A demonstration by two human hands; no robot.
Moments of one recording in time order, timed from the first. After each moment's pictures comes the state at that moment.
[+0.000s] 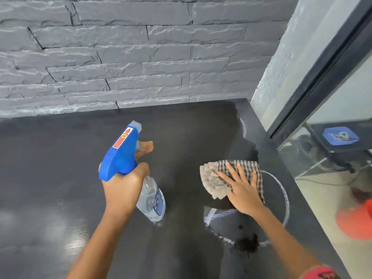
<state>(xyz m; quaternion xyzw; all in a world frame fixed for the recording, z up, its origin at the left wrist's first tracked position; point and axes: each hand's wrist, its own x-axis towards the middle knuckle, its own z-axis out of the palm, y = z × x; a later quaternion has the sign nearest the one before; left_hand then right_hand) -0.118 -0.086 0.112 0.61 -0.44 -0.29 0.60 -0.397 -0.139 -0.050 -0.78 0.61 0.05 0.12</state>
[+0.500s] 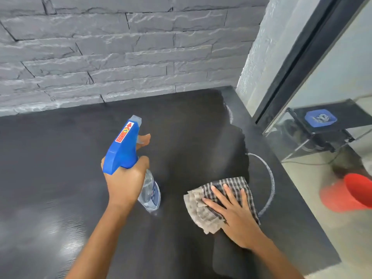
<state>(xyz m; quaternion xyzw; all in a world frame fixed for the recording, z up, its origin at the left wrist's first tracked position) -0.130 -0.075 0.096 0.60 -0.47 -0.28 0.58 -0.393 -0.022 -0.051 -0.83 0.53 0.09 0.10</state>
